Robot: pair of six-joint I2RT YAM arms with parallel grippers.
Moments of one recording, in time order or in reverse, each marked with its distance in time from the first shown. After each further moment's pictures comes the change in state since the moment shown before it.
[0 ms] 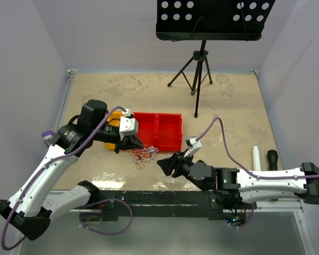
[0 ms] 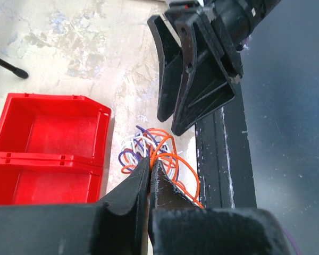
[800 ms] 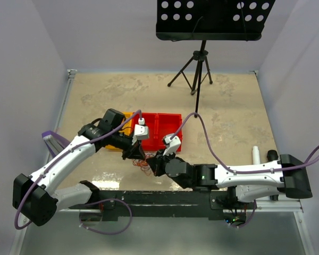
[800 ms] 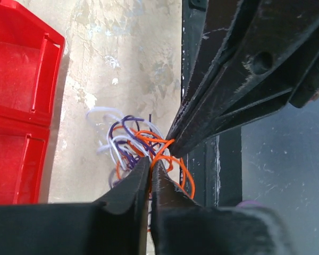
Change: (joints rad) left arm -0.001 0.165 -0.229 0.047 -0.012 0.019; right arm -0.001 0.331 0.212 0.011 -0.003 -0.114
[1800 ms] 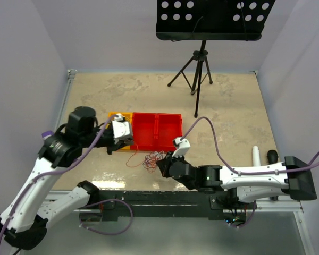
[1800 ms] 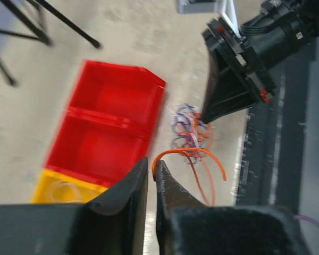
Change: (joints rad) left arm -0.002 -0.308 0.325 -0.112 -0.311 0.001; right arm -0.015 -0.117 -0.106 -0.149 0.056 0.237
